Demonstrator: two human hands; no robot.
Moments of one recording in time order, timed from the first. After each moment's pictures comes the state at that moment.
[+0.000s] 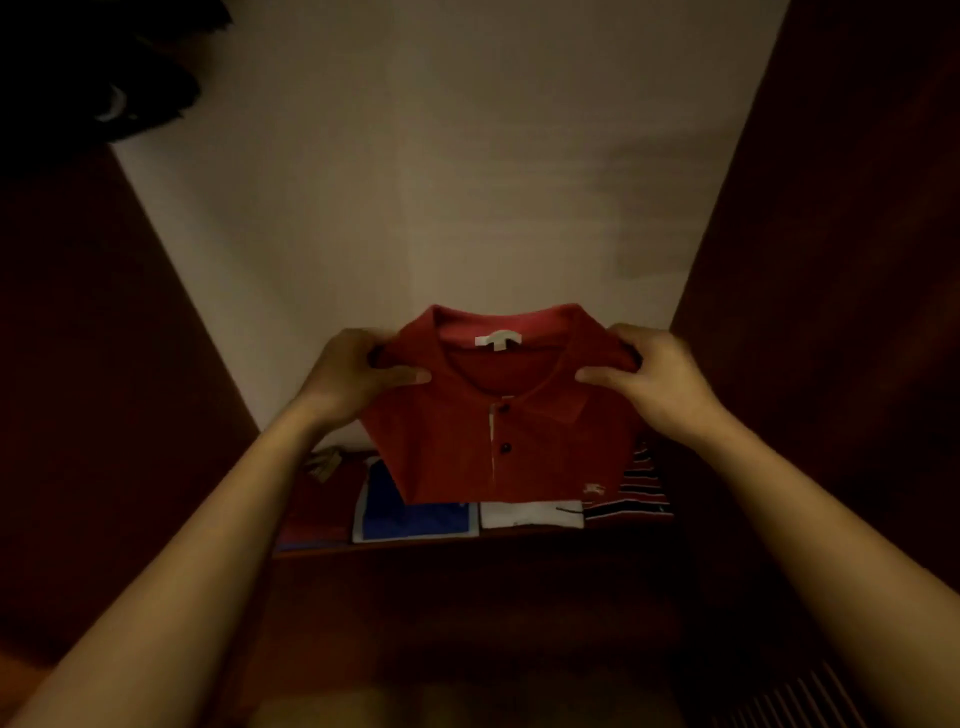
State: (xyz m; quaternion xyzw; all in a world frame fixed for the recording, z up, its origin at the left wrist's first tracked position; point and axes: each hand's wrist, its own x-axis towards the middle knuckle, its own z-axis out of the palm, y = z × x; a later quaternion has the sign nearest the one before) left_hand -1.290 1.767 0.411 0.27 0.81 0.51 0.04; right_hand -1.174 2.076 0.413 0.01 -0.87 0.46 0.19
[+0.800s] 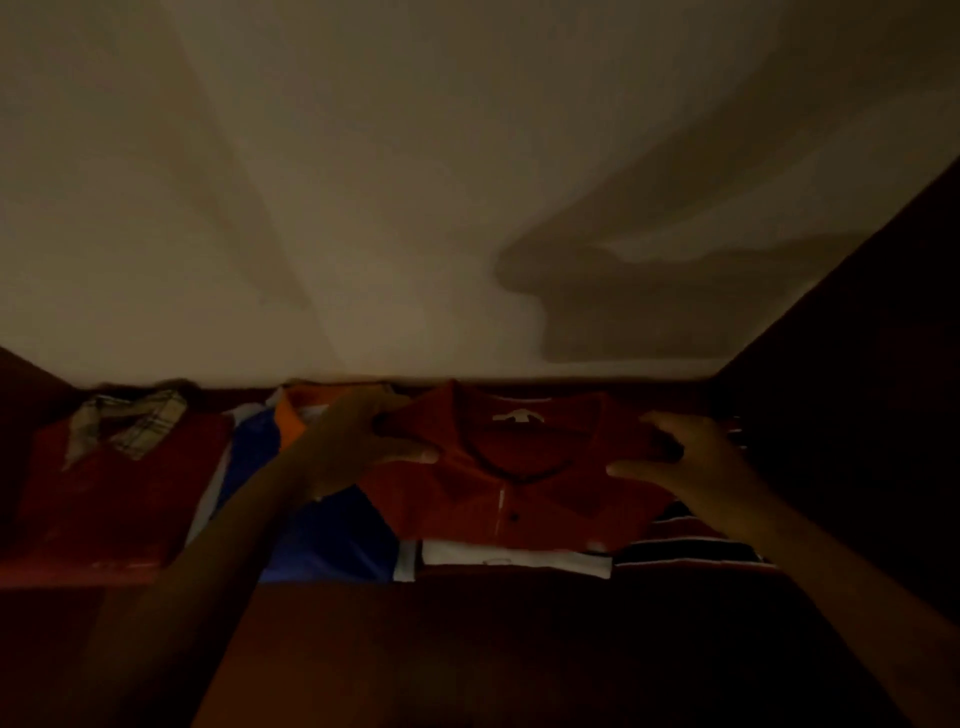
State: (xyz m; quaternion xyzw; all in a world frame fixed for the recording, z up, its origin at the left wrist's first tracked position) left_hand -1.590 1.953 -0.013 0.19 0.81 0.47 0.30; right_hand -1.463 2.288 -0.012 -0.12 -0.80 0.57 -0.08
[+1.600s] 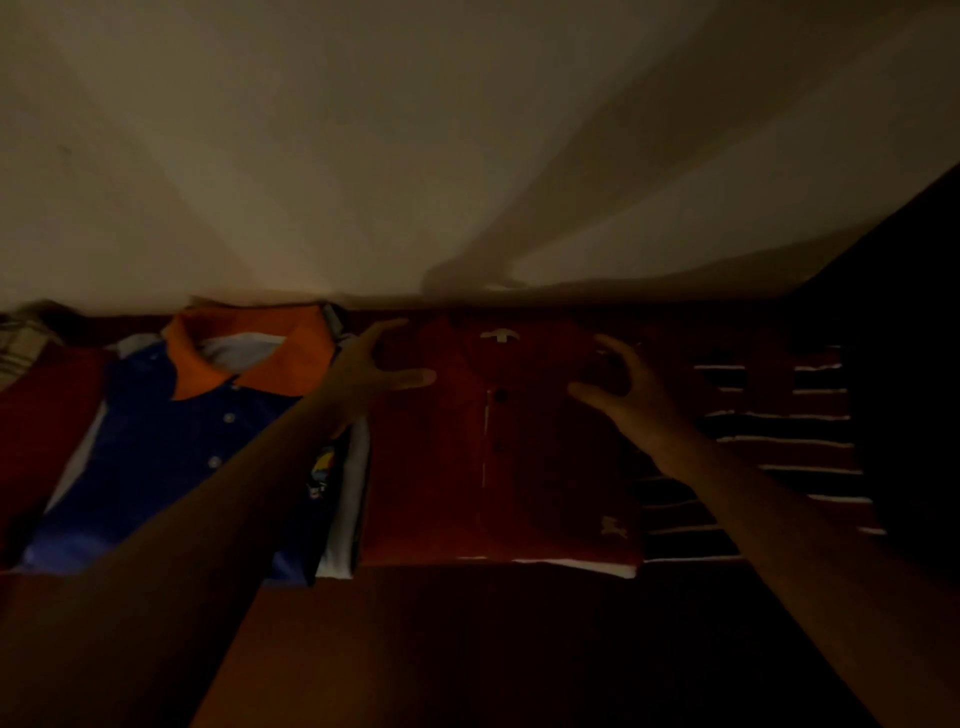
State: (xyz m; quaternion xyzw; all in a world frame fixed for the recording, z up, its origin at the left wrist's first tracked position) left_hand -1.654 2.016 -0.251 0.02 0.82 0.51 0.25; right_hand -1.544 2.314 -0.250 -0.24 -0.74 0.62 -0.10
